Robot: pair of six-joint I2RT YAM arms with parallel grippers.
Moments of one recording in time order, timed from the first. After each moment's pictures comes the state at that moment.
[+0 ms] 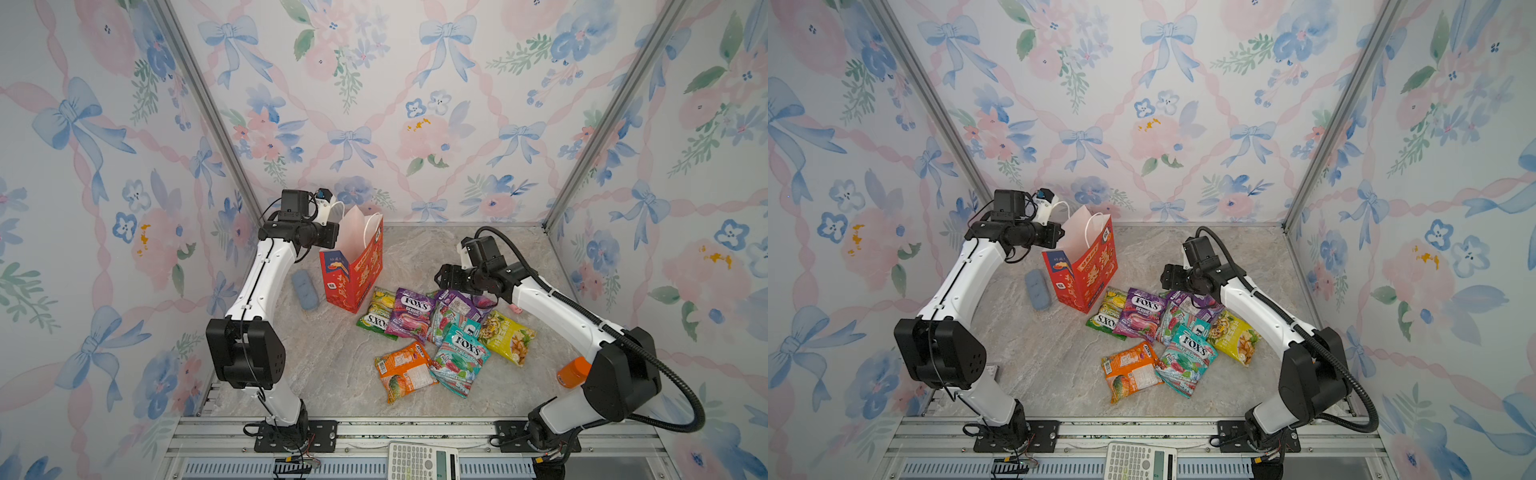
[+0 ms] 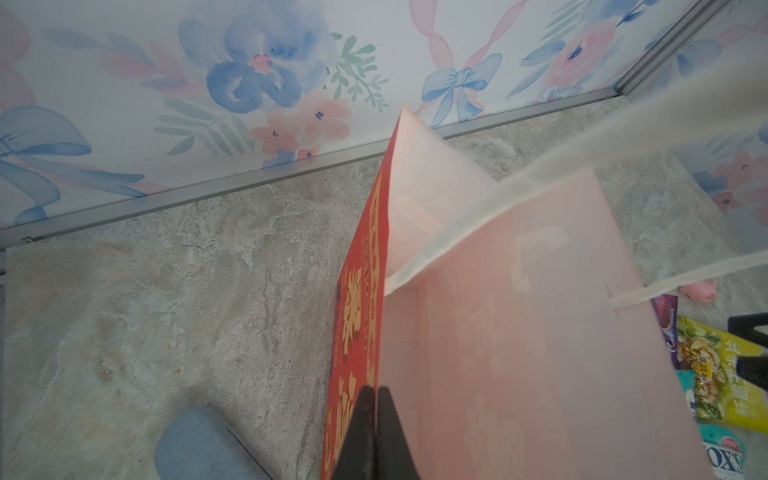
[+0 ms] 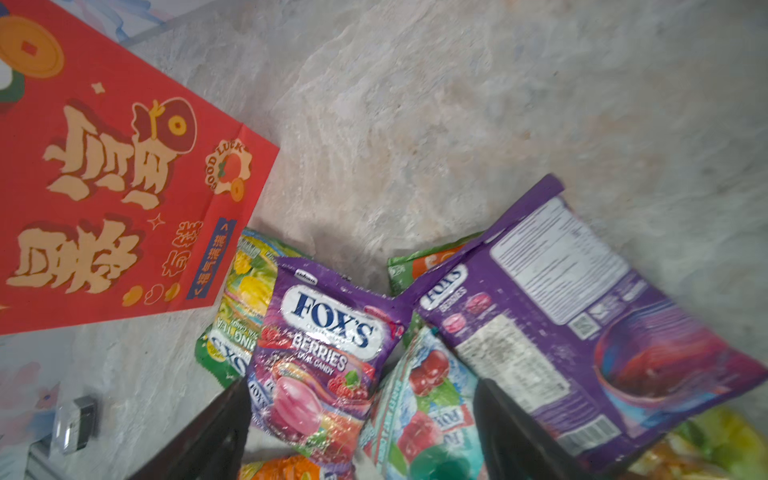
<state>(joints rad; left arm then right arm) -0.05 1.68 1.68 -0.73 0.34 0.11 0.51 1.54 1.24 -0.57 -0.13 0.54</state>
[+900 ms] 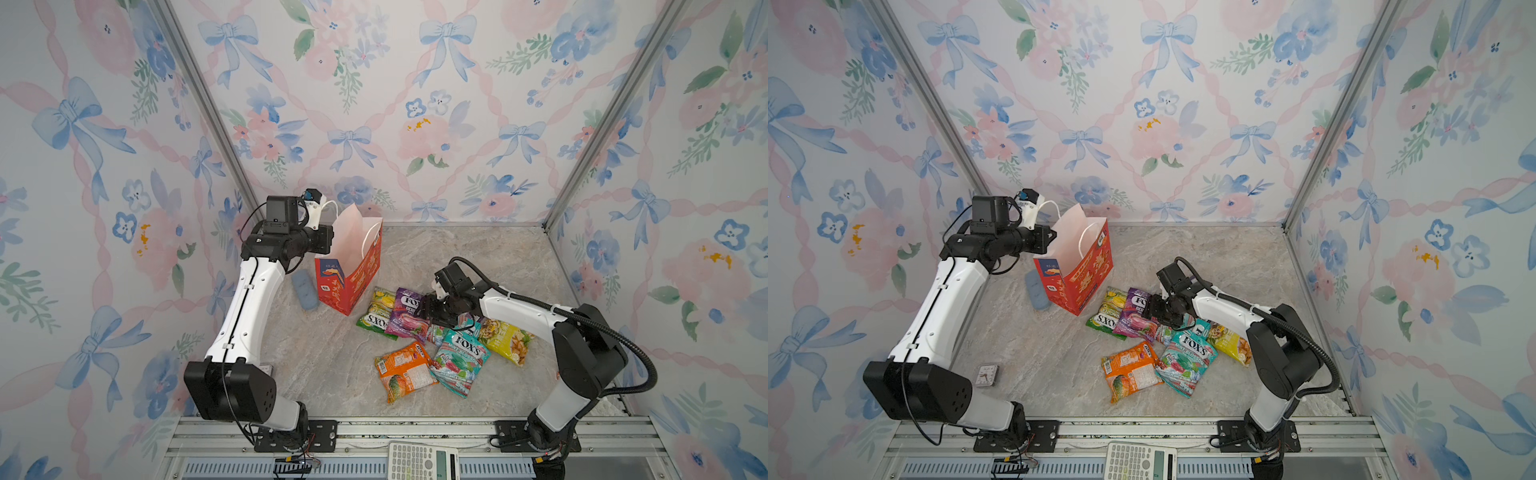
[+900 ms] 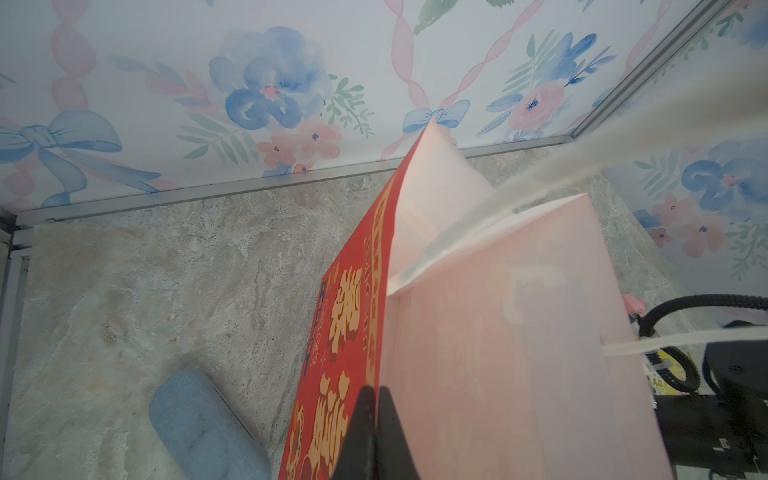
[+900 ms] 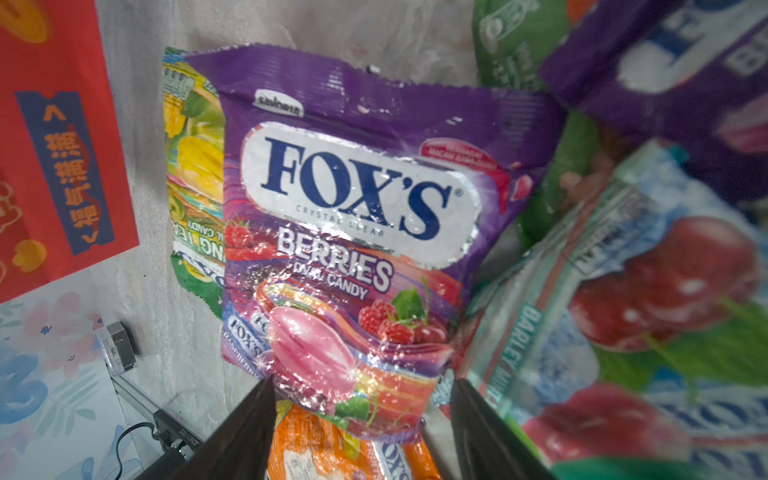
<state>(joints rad) -0.05 1.44 1.56 -0.76 0.35 0.01 0.61 1.71 1.10 -0.49 -0.30 0.78</state>
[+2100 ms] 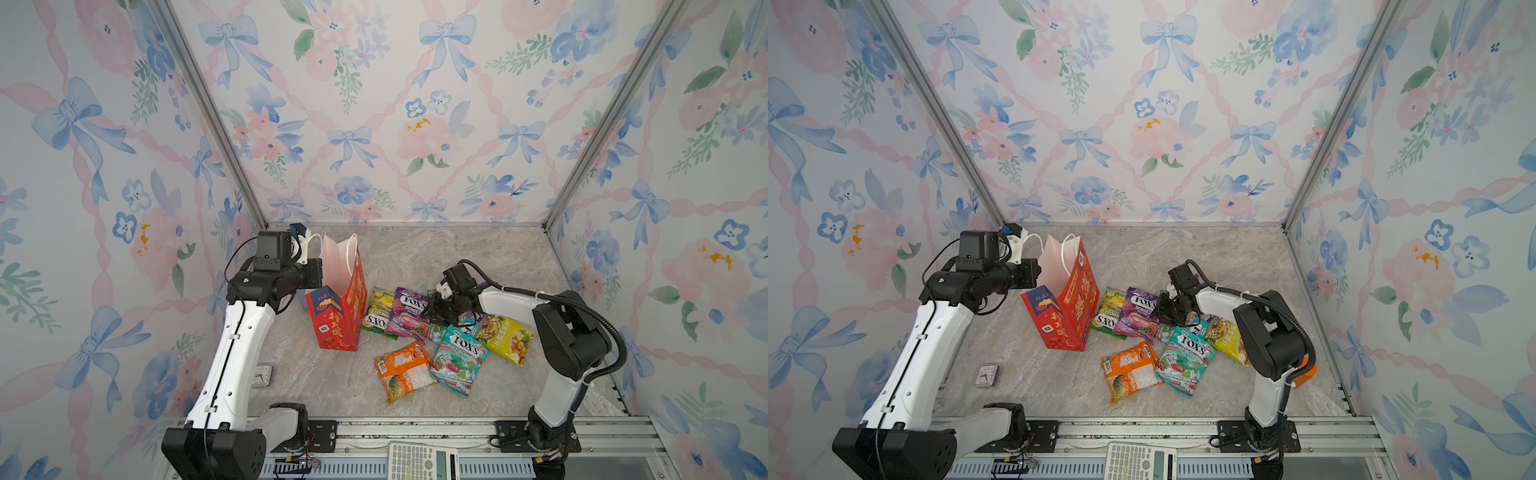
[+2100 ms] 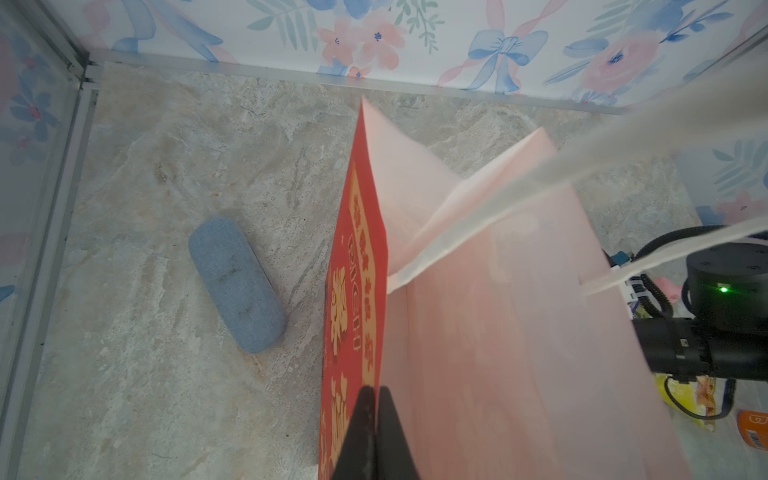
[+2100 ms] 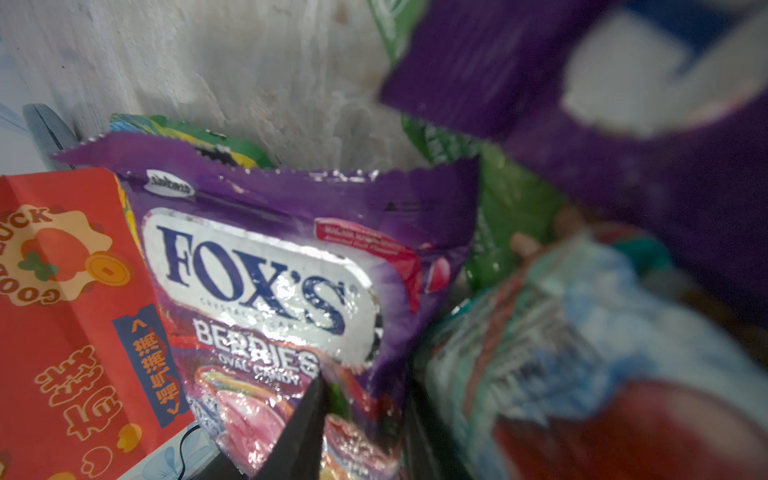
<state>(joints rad) -0.05 1.18 1.30 -0.89 0.19 -0.12 0.50 1.84 1.08 -0.34 -0.47 0.84</state>
